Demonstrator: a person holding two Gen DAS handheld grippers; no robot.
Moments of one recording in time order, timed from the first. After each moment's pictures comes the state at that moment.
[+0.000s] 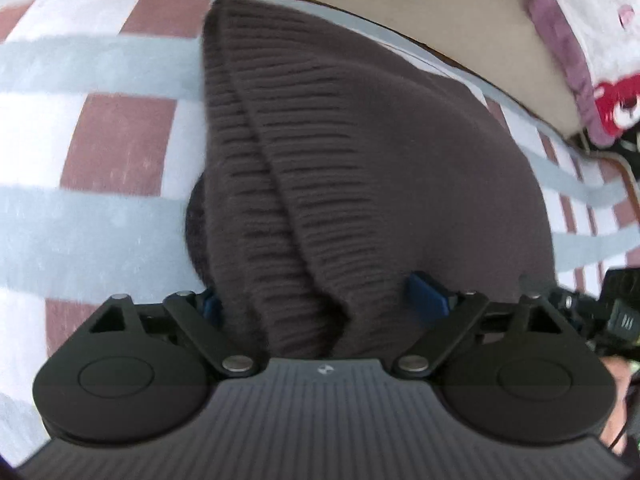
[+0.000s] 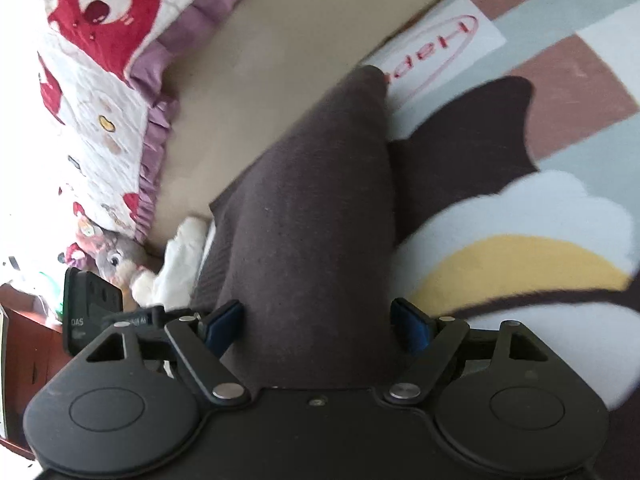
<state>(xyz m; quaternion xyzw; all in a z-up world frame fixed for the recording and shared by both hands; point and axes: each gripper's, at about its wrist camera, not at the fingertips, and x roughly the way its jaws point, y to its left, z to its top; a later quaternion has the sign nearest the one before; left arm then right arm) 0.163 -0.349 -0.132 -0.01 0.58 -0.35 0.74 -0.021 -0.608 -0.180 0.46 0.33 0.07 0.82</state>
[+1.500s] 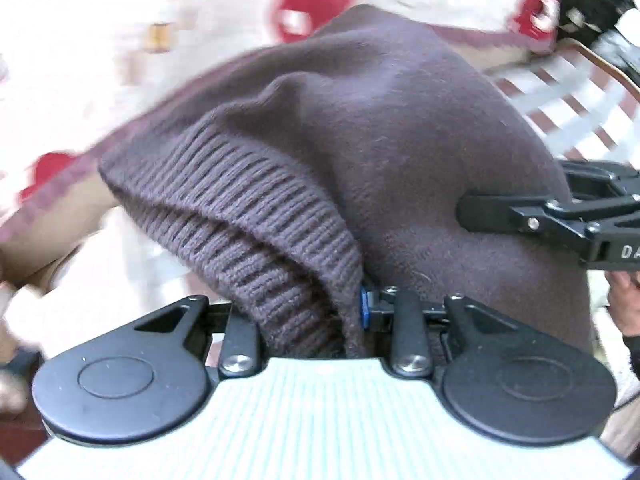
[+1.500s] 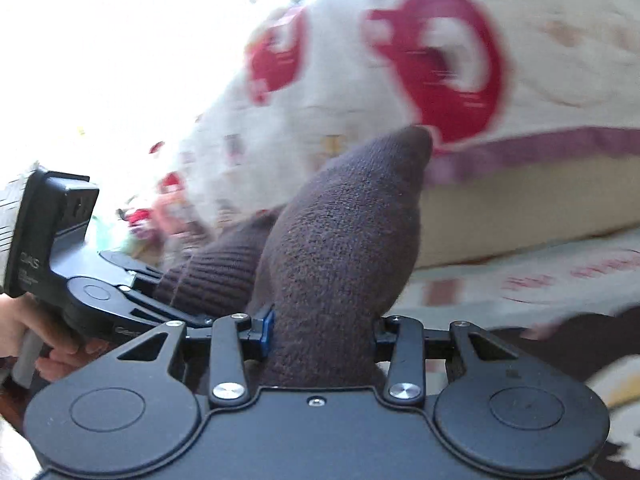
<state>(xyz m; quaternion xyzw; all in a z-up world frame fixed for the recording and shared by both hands) 0.109 -0.188 0.157 0.25 0.44 -0.34 0.79 -0.016 -0.398 0.074 0.29 0.21 0.12 0.93</state>
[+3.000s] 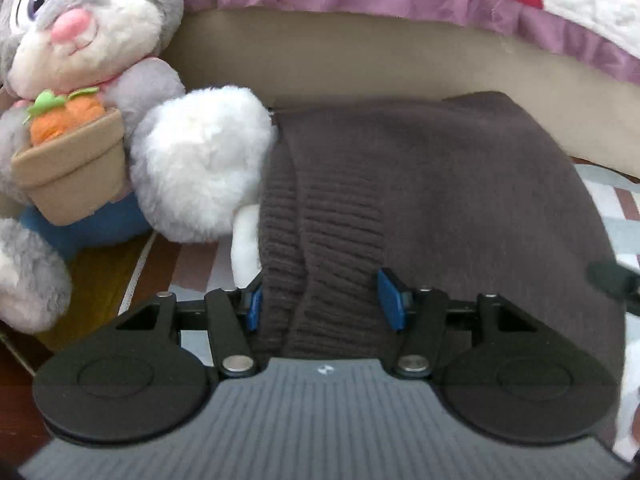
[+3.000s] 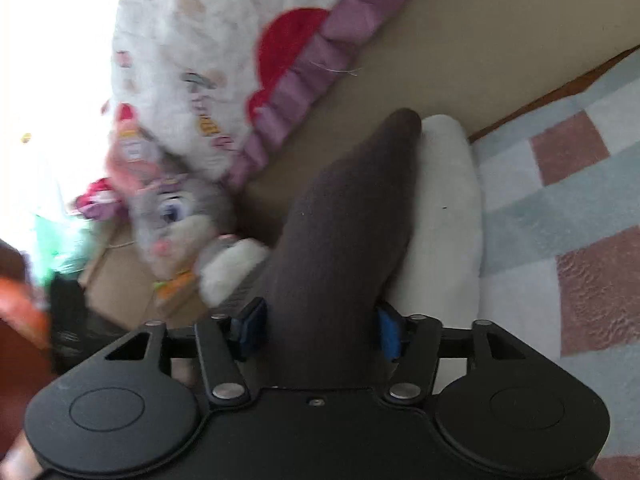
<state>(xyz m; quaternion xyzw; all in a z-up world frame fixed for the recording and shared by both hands) 0.417 0.152 -0.046 0.07 0.47 -0.16 0.86 0.280 -0.145 -0.114 0.44 0.26 0.18 0.84</state>
